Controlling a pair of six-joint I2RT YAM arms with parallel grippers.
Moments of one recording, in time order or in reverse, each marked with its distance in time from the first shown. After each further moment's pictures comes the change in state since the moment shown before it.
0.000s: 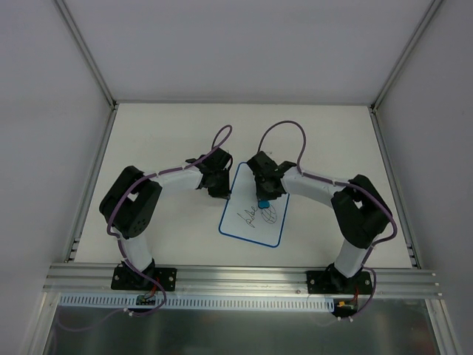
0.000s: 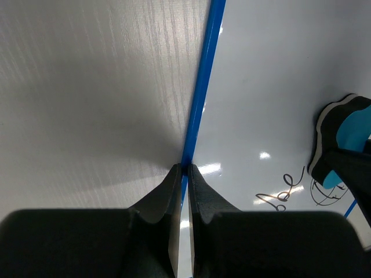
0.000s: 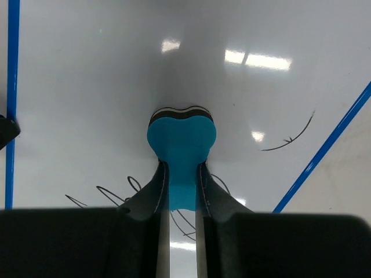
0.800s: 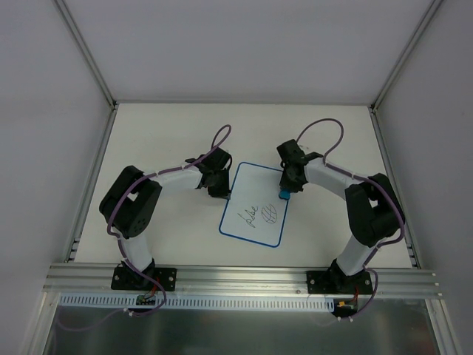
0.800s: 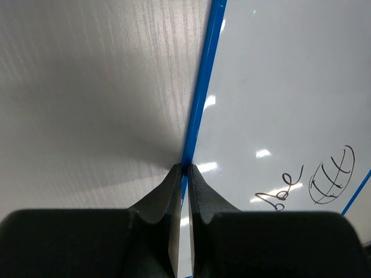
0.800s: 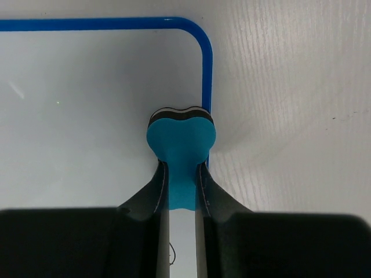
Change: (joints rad) left arm 0.006 0.000 0.000 0.001 0.015 -0.006; right arm -0.251 -0.045 -0.046 -0.027 0.012 0.134
